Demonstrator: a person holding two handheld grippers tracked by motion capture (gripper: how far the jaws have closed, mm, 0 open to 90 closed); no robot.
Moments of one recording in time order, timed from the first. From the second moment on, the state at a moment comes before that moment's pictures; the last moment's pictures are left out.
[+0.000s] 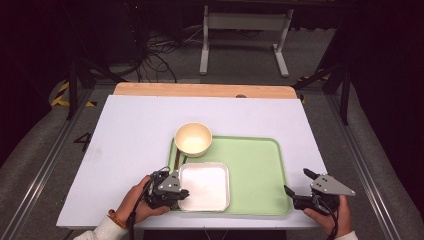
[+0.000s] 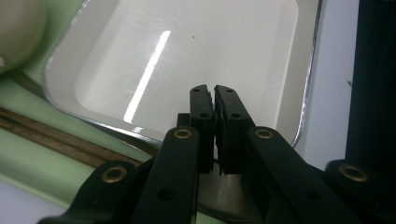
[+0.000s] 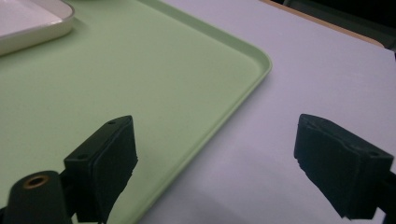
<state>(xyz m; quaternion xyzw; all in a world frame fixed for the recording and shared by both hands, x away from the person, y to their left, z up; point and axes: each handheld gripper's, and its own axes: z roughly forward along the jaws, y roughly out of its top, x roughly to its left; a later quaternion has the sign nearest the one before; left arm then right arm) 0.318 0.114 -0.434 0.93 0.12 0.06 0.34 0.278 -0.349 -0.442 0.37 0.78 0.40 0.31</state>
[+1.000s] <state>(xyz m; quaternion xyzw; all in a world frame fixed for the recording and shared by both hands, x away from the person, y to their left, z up) 0.328 0.211 -0.432 0.86 0.26 0.19 0.39 0.277 -0.357 -0.435 0.37 0.77 0.39 0.35</state>
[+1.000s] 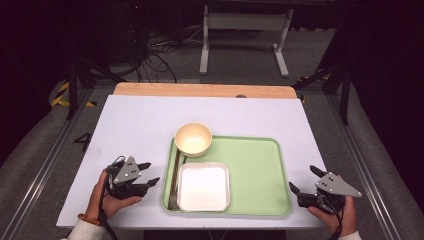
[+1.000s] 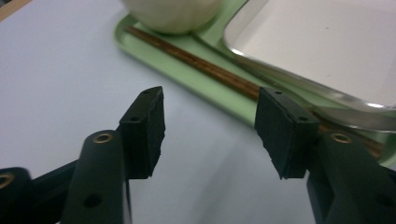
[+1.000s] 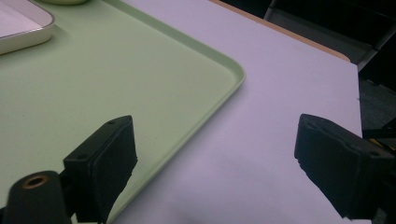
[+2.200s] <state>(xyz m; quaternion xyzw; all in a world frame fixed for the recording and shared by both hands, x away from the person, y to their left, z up) 0.321 0.271 -0.457 0.80 0.37 0.18 0.44 0.273 -0.358 -0.444 0.37 0.78 0.38 0.34</state>
